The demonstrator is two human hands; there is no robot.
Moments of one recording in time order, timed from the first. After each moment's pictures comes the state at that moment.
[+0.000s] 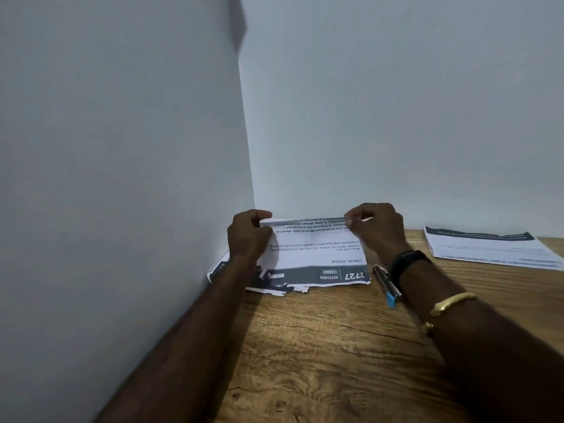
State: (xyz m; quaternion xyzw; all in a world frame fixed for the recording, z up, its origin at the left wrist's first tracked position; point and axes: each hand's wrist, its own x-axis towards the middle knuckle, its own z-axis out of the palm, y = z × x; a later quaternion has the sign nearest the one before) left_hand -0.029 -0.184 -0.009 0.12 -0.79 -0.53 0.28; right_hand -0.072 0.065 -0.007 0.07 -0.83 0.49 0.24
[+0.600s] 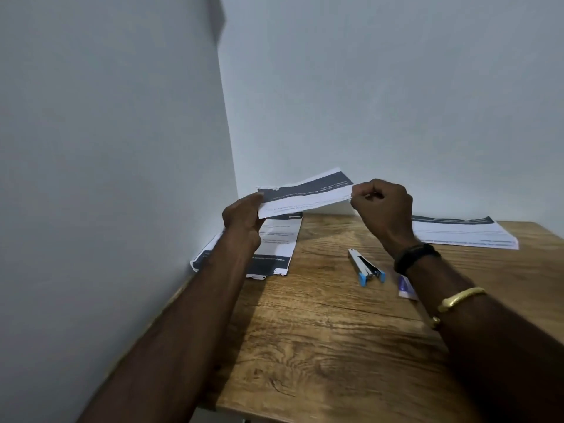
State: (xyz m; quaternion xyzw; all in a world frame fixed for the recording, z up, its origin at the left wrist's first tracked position) left_hand -0.017 -0.141 0.019 0.17 -0.49 -0.84 0.17; right_hand -0.028 0.102 0.012 0.10 -0.76 0.53 0.35
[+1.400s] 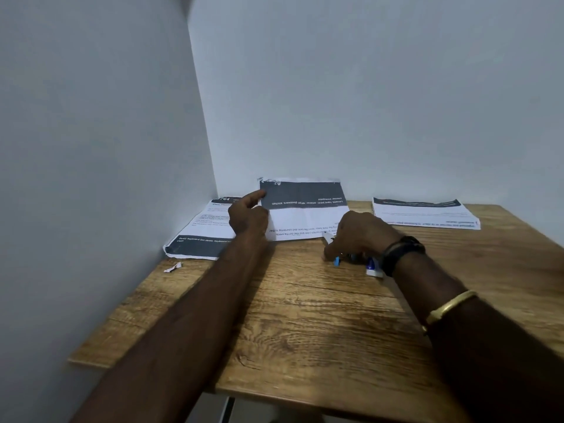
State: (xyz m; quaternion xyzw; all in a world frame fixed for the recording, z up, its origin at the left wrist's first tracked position) left_hand -0.035 -0.085 -0.036 0.17 -0.64 -0.70 0.25; right_hand 0.008 0.119 -0.002 0.02 -0.99 0.14 -0.04
